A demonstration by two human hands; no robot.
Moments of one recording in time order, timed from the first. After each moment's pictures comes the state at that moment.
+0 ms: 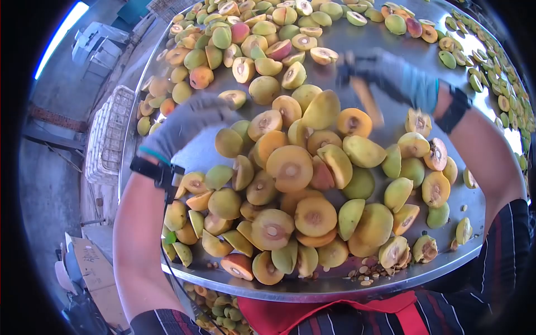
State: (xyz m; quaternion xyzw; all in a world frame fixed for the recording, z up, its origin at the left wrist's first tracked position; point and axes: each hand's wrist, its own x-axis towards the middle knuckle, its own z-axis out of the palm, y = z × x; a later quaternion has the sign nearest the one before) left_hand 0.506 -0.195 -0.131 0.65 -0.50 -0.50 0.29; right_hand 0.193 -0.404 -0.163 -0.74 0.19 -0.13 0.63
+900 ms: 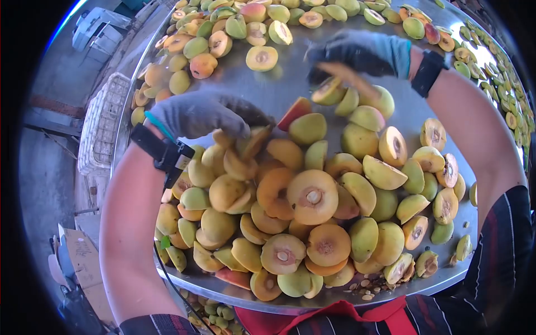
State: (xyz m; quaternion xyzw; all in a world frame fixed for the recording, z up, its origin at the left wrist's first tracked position) left_hand 0.488 -0.231 -0.122 0.60 -0.52 -0.61 0.06; right_hand 0.273 -0.439 -0.162 -0.91 -0.13 -0.07 0.37
